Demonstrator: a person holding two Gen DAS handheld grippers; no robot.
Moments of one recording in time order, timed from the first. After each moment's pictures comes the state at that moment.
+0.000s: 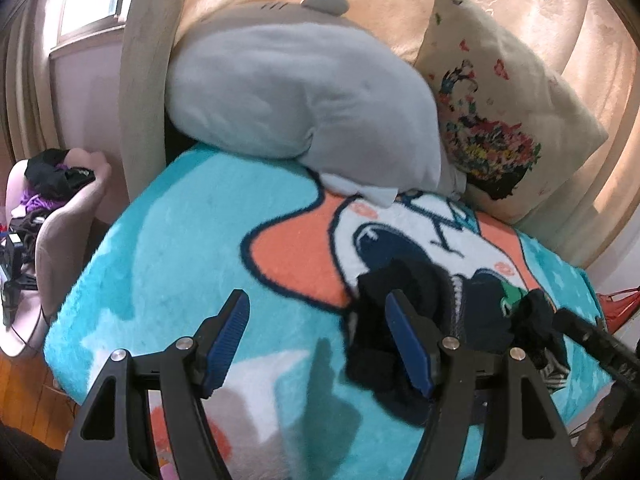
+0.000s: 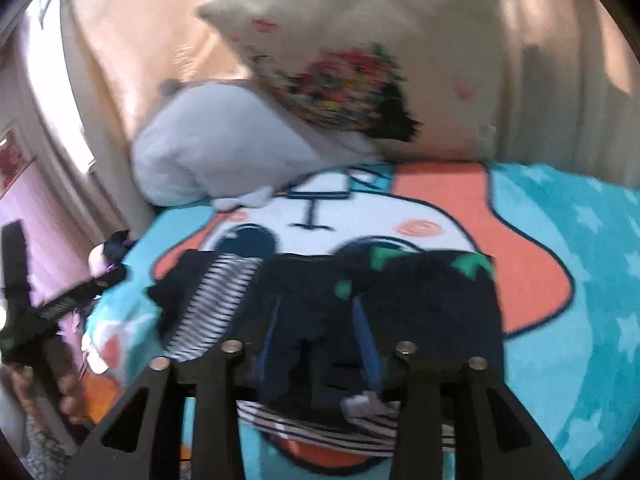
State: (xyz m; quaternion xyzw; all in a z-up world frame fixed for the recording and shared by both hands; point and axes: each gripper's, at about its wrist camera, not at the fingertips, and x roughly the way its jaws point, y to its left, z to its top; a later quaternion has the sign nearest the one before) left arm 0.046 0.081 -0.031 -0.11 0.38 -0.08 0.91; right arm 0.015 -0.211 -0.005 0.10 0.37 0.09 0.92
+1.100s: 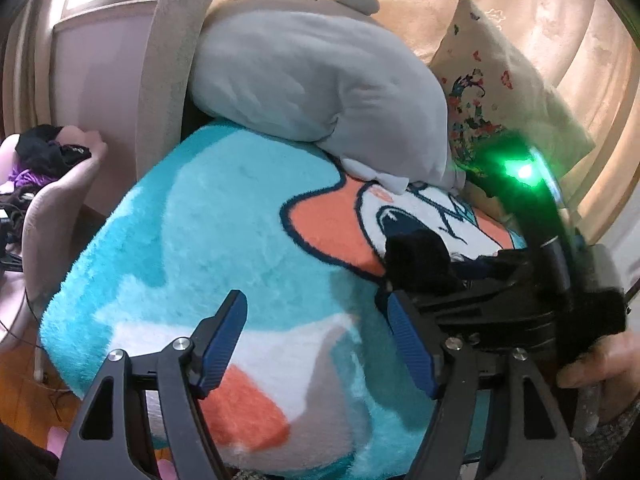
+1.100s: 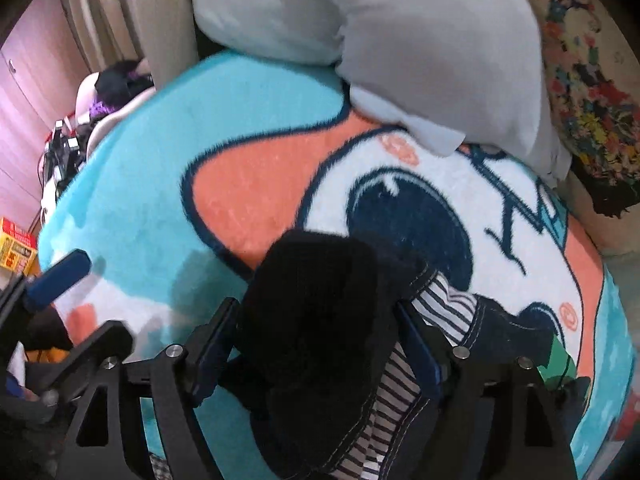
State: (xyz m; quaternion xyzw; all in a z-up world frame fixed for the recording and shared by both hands) left arm 0.027 0.124 -0.053 -0.14 0.37 -0.11 0.91; right arm 0.131 -0.005 -0.062 -0.15 0.55 0.13 0.81
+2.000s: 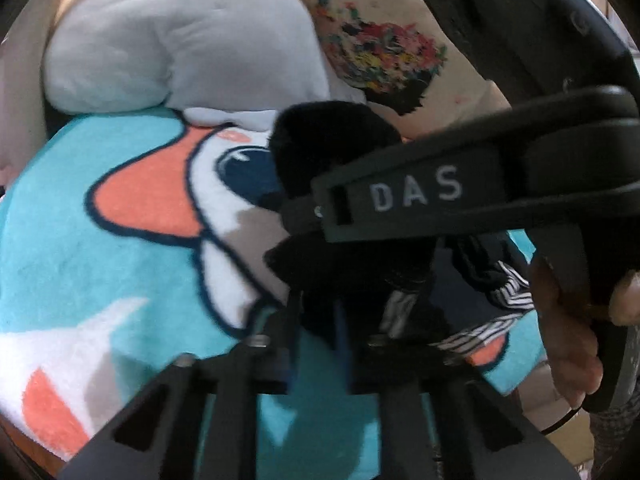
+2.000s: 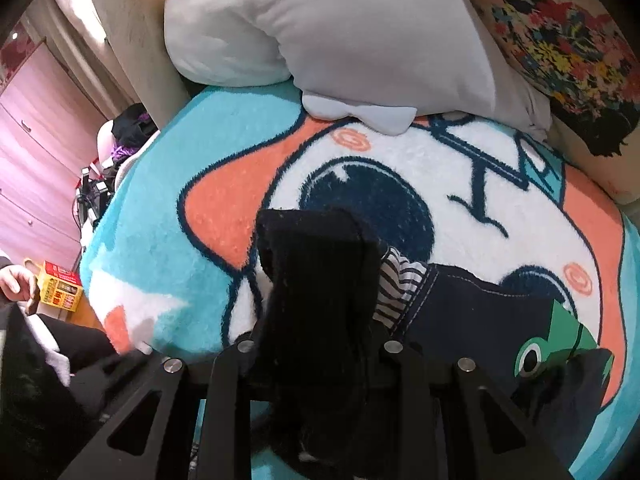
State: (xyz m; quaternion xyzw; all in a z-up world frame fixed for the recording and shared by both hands) left arm 0.034 0.004 -0.066 -0.06 0.41 -0.25 0.88; right arm 0.123 -0.082 -0.040 -0.02 0.55 0.17 0.82
